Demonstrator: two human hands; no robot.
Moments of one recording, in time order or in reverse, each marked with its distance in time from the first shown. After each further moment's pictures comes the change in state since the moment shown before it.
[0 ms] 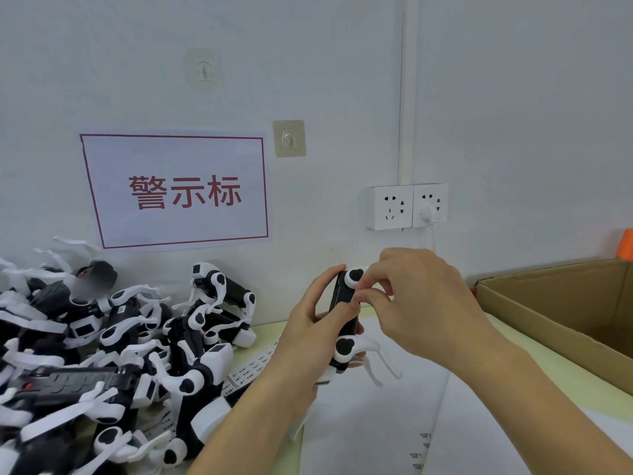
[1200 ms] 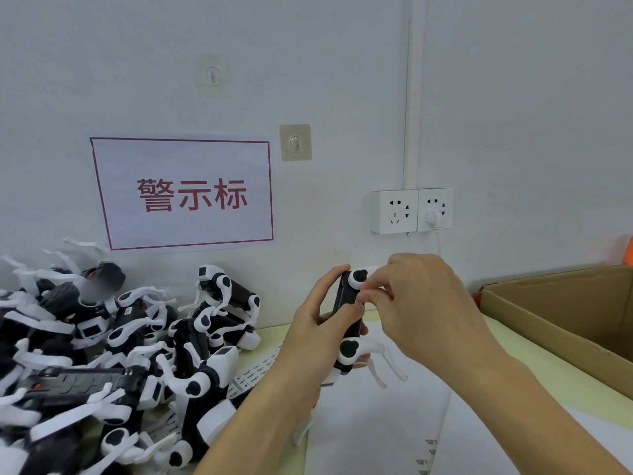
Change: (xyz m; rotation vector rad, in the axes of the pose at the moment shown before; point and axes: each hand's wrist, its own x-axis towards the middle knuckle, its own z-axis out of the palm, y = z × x) left_hand -0.003 0.007 0.000 0.013 0.014 0.005; right_hand 0.001 -0.006 0.005 -0.009 0.034 0.015
